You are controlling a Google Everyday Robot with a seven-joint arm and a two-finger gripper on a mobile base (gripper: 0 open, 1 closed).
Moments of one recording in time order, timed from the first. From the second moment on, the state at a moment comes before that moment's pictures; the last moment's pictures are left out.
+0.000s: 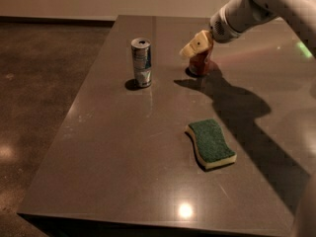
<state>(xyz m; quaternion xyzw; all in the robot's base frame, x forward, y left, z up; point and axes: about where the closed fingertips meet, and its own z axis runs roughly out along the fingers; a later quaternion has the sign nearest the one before) 0.722 -0.141 0.912 -0.33 0.87 0.10 0.34</state>
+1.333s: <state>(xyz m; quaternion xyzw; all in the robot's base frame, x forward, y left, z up) 0.661 -0.173 0.959 -0.37 0.87 0.06 0.32</state>
